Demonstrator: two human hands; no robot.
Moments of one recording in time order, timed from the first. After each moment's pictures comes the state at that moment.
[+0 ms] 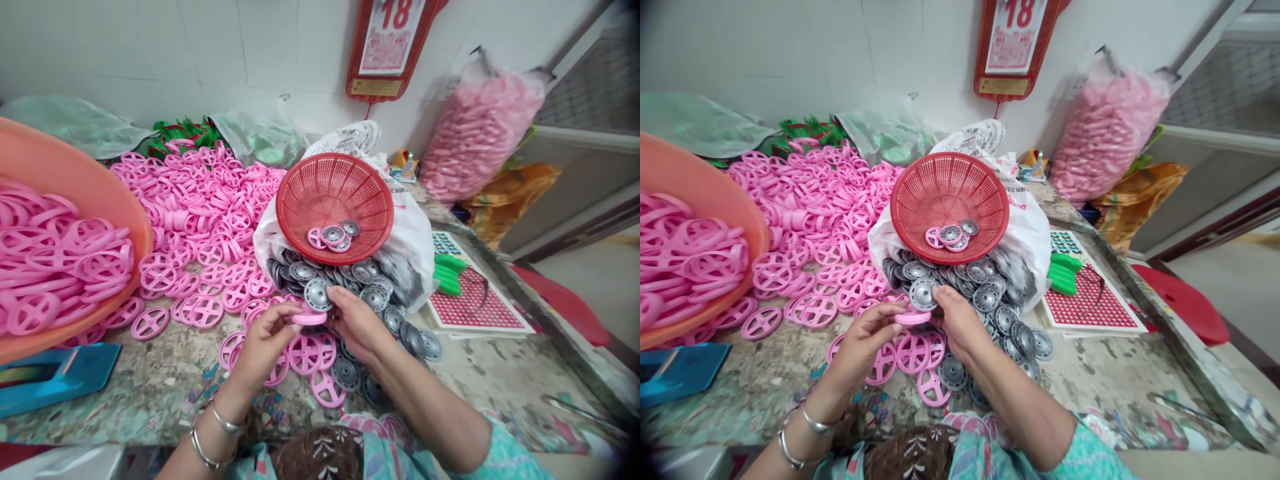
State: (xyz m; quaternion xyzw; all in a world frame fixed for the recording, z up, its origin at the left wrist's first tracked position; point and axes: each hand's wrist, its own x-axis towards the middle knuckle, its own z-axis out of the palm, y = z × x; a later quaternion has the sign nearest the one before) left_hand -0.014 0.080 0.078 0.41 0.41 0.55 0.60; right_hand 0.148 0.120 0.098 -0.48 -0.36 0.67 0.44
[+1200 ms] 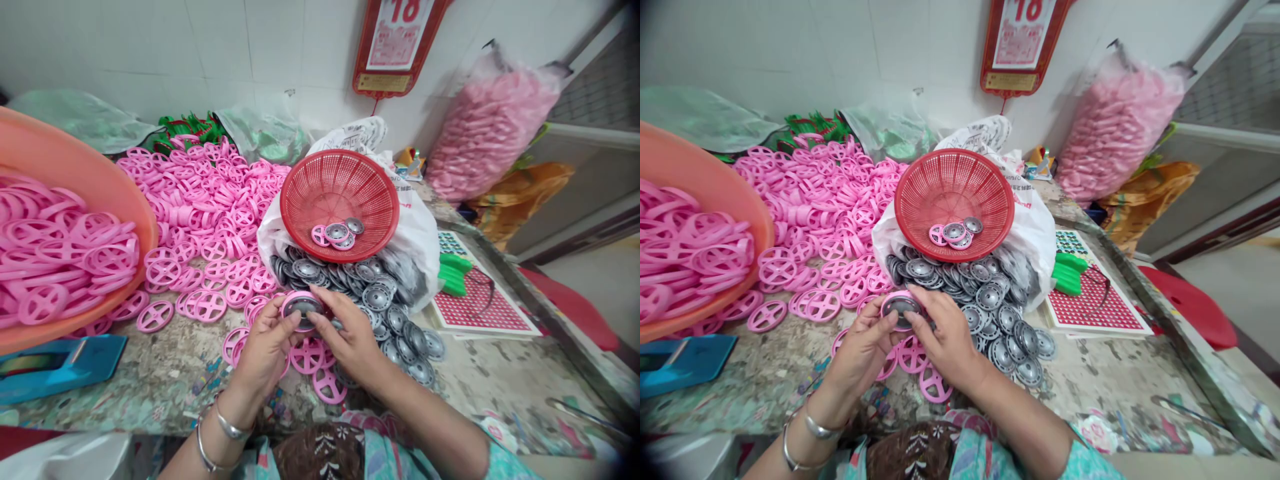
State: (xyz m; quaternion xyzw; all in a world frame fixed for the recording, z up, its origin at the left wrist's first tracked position) left_hand -0.001 0.072 0.094 0.23 0.34 0.60 0.68; right_hand 0.148 0.093 0.106 -0.40 -0.78 0.25 0.42
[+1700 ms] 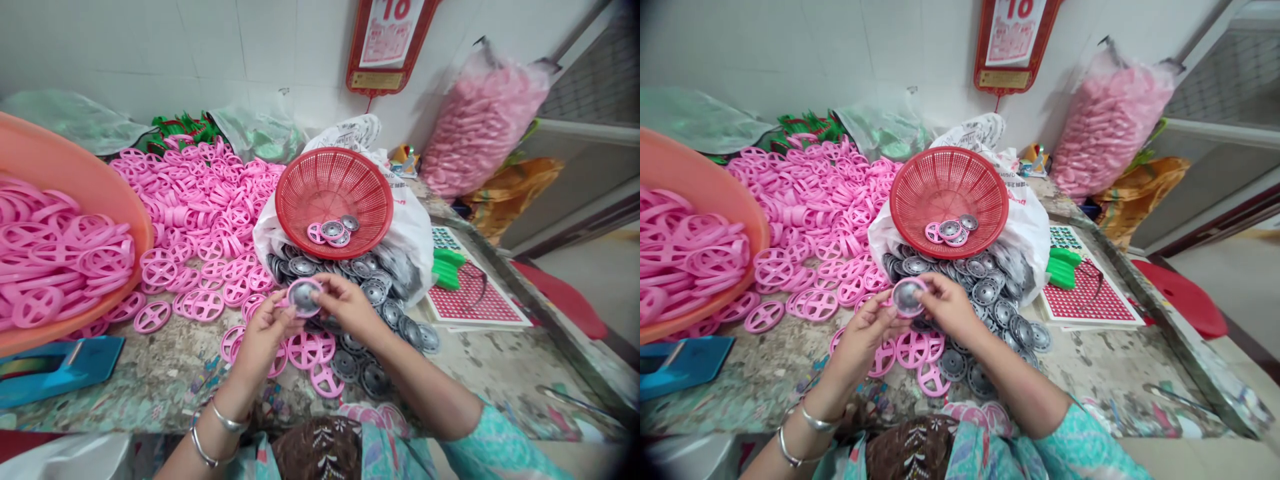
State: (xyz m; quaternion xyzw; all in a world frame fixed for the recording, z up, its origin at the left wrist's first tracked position) left_hand -0.008 0.075 0.088 0.31 0.45 0.55 0.63; right_hand 0.151 0.126 0.107 -0.44 -0.56 0.57 0.41
